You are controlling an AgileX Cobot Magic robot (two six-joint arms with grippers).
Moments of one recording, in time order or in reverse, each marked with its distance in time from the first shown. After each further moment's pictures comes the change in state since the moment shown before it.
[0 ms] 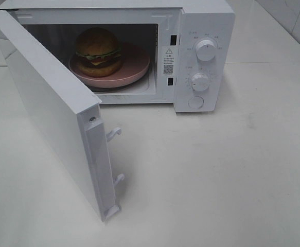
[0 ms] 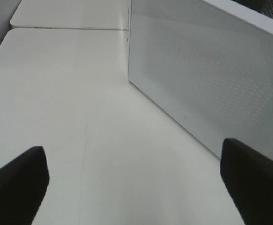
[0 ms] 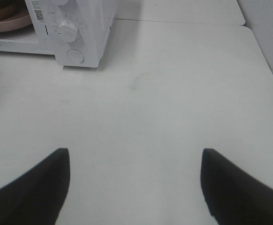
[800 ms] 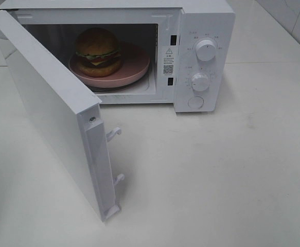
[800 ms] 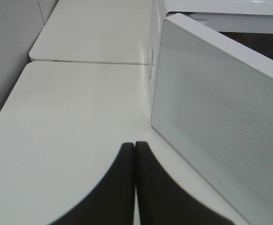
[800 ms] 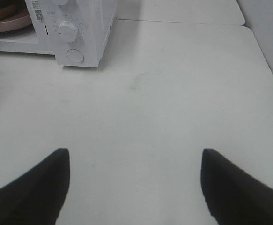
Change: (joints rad) left arm 0.000 0.397 0.053 -0.003 -0.505 0.068; right arm 0.000 0.000 0.000 0.000 0.000 0.000
